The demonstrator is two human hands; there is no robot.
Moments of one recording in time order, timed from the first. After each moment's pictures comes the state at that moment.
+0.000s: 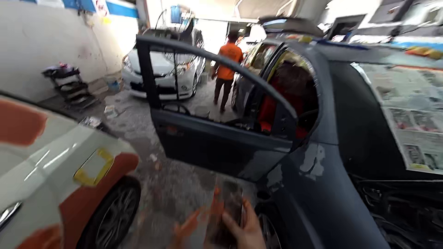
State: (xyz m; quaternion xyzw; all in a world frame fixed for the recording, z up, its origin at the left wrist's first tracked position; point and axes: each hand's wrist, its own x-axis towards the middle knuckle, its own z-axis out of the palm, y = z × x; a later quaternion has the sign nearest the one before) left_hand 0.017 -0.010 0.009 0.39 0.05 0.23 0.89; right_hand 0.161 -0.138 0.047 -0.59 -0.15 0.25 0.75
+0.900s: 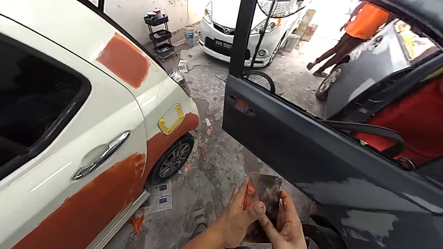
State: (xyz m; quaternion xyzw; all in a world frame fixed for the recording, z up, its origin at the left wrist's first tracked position) left_hand 0.029 0.090 0.030 0.55 0.28 0.20 0.76; right_hand 0.154 -0.006 0.031 -0.60 -0.38 0.31 0.63
